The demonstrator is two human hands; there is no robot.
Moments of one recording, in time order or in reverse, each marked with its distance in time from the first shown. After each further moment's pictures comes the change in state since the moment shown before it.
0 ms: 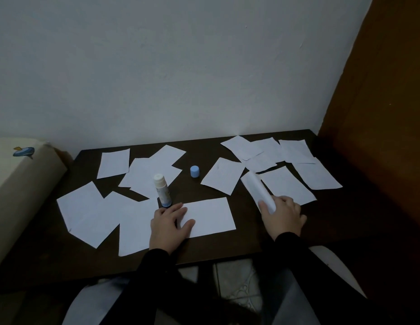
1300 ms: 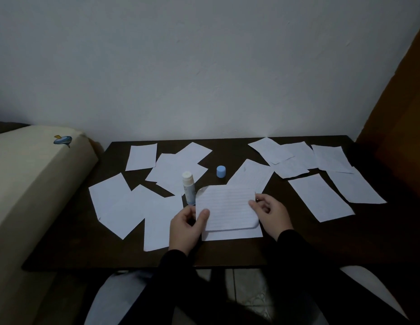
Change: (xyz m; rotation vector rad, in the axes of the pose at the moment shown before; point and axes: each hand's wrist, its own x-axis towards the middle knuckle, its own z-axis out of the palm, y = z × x) left_hand -0.013 -0.004 -0.009 -0.729 0.139 -0.164; right_hand -0.007 -0.068 0.025 0.692 -0.375 -0.181
